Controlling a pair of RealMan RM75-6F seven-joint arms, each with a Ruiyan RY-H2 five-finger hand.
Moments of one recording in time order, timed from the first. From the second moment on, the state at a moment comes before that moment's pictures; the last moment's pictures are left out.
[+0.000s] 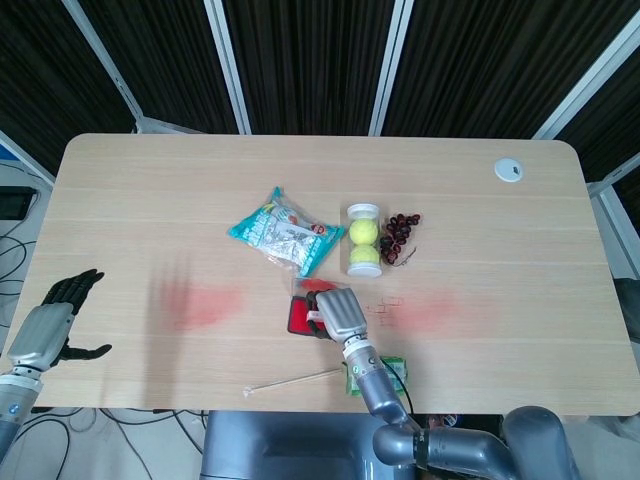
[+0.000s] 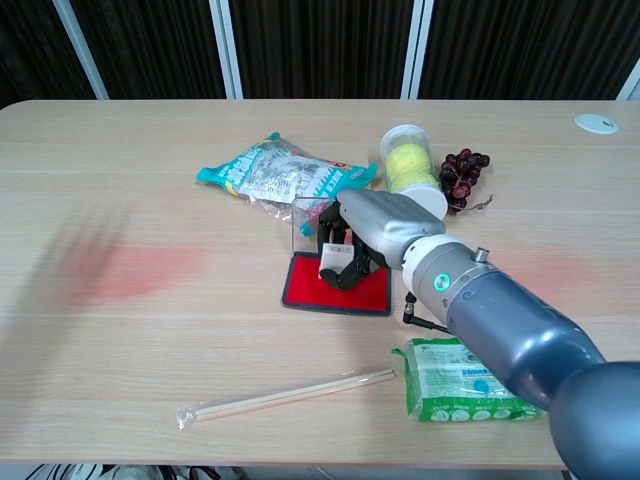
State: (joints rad) left arm -0.25 -1.06 -0.02 -1.72 1.38 1.19 -0.11; right arm 0.75 -2.03 0.25 -1.29 -0.98 1.06 -0.49
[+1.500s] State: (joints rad) left arm -0.23 -1.08 -0.03 -1.72 1.38 1.24 -0.05; right arm 0.55 -1.81 0.20 -1.33 -1.14 1.18 -0.23
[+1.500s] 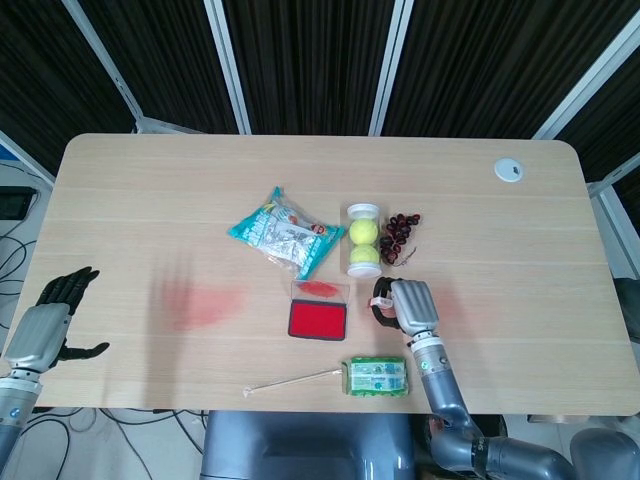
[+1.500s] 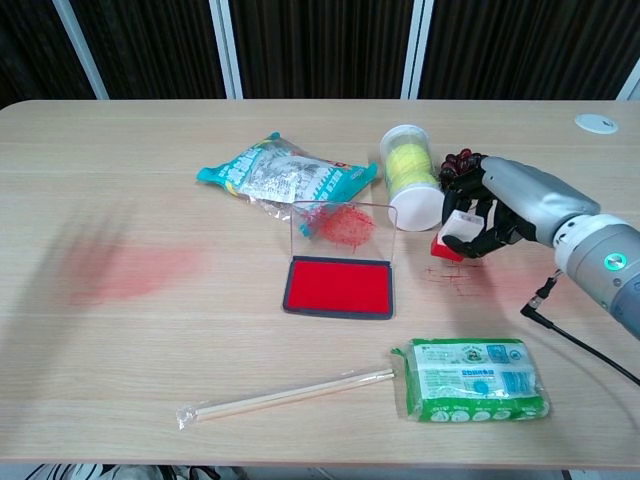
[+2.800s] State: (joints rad) left arm -0.23 -1.08 -0.03 -1.71 1.38 1.24 -0.06; right arm 0.54 -1.85 0.22 -1.24 -1.10 1.11 -0.27
